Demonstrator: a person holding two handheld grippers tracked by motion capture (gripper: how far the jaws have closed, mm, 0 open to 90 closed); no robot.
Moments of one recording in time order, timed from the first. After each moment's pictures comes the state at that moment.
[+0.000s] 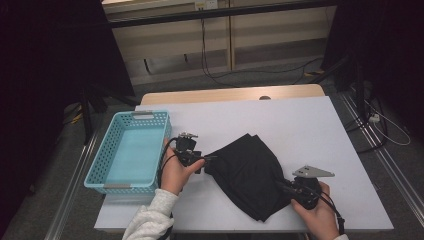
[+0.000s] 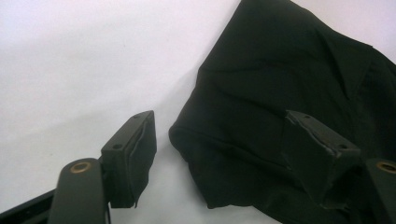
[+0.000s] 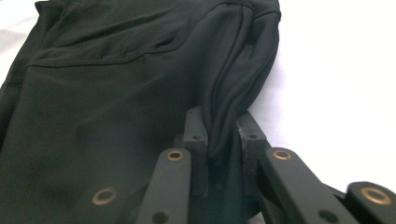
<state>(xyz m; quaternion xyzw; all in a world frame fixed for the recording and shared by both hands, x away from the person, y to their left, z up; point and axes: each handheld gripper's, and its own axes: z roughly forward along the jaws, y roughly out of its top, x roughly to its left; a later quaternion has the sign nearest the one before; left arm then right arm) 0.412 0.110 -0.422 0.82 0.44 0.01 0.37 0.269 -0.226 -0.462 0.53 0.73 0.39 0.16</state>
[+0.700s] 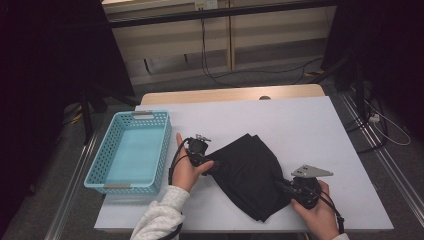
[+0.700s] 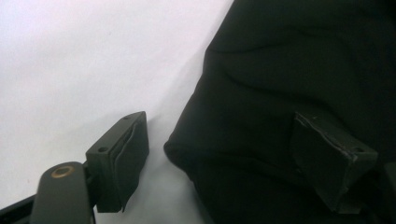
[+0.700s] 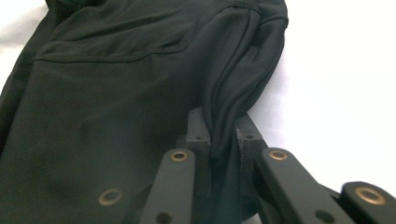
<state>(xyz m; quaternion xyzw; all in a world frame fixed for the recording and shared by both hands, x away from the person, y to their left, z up) 0.418 0.082 -0.442 0.86 0.41 0.06 0.30 0.270 -0.224 -0.459 0.51 0.75 0.39 0.16</state>
